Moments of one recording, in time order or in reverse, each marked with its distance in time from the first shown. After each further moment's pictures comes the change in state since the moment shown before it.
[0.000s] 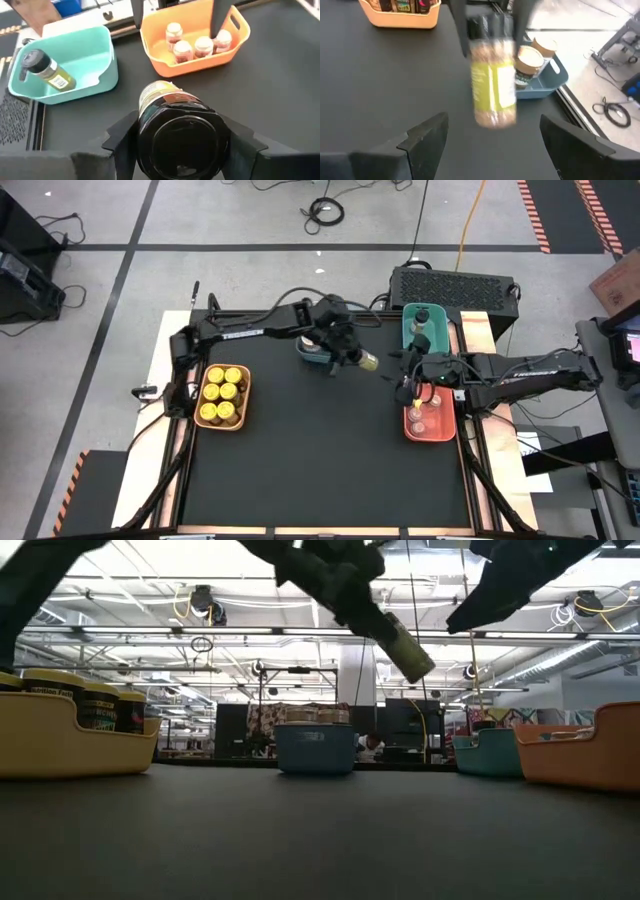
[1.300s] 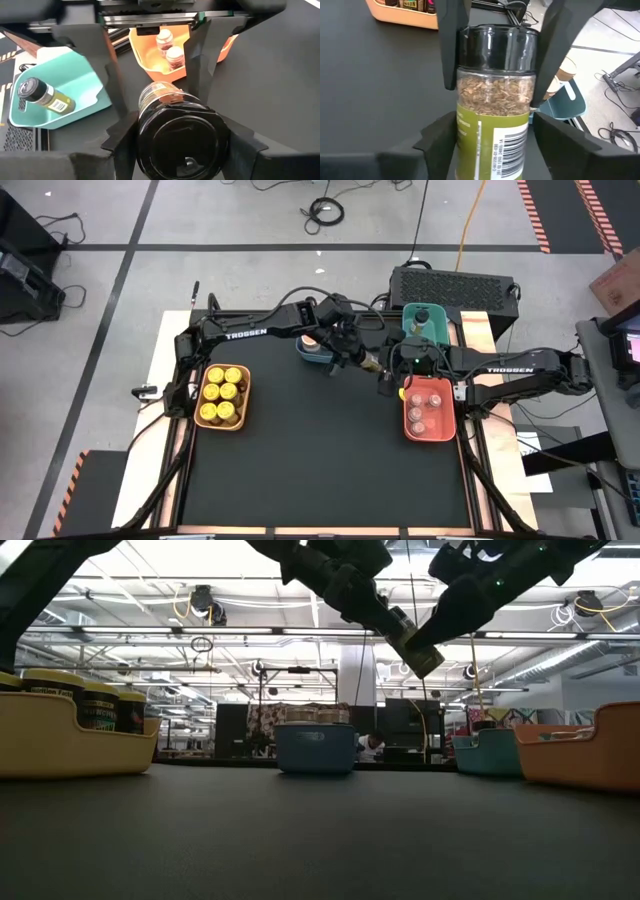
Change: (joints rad) left arm -0.008 0.068 0.112 -0.067 0.036 0.151; right arm -0.206 0.214 -0.021 0.316 -0.241 -0.273
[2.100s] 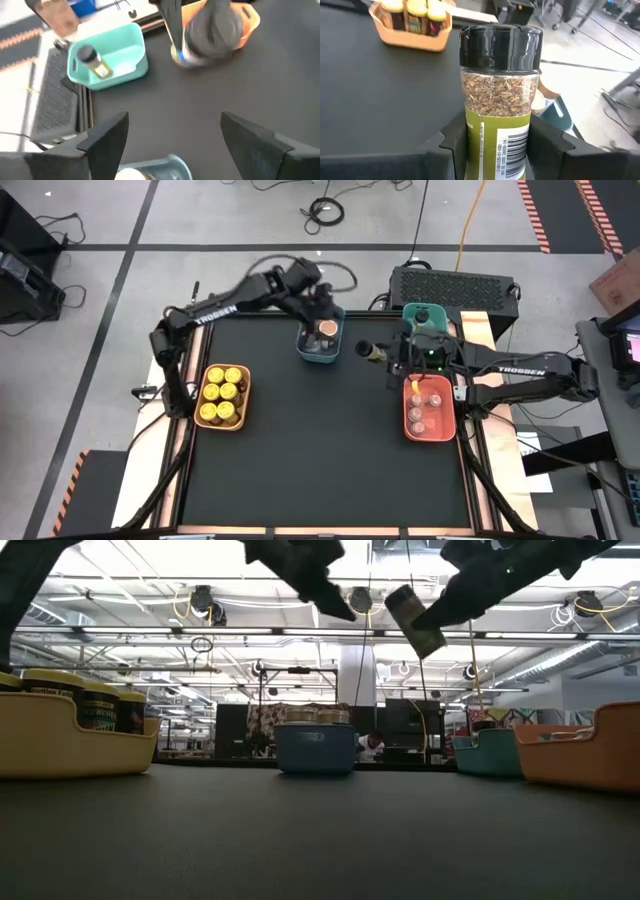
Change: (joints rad) left arm 0.147 -0.157 0.000 -0.187 -0.004 0.018; right arm -0.048 -0.095 0.000 -0.004 -0.069 -0.060
